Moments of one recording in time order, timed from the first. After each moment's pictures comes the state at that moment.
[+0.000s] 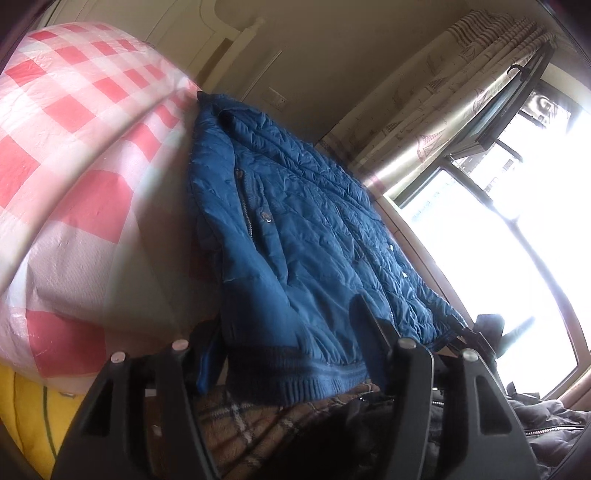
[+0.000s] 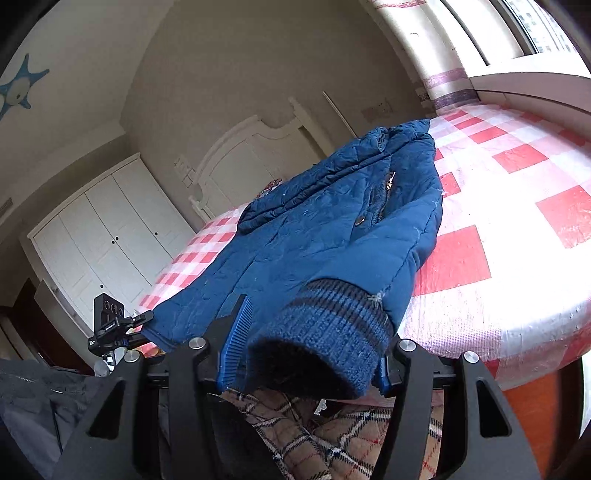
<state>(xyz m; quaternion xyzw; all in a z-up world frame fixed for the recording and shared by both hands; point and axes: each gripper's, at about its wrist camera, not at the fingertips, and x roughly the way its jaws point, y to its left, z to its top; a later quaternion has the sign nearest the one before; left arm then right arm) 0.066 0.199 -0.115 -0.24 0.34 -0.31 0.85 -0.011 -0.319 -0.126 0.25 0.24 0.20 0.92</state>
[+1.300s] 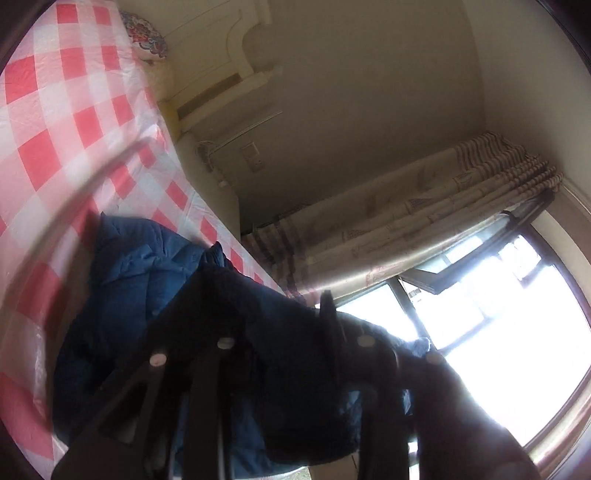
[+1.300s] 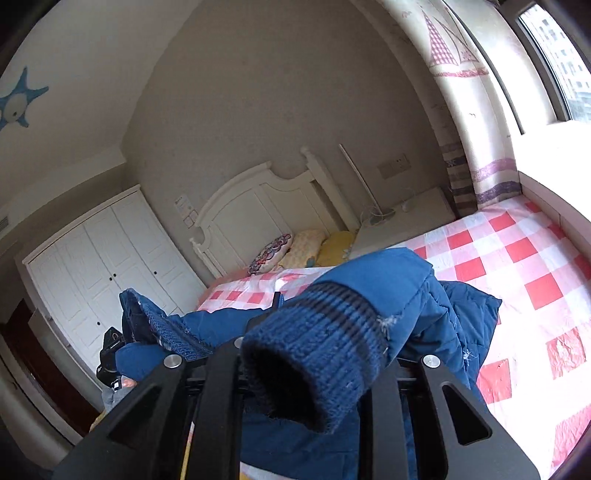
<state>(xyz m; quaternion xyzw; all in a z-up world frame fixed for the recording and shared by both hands) 0.256 0.226 -0.005 -0.46 0.28 -0.30 0.78 0.138 -0.312 0.043 0.26 0.19 0.17 0.93</state>
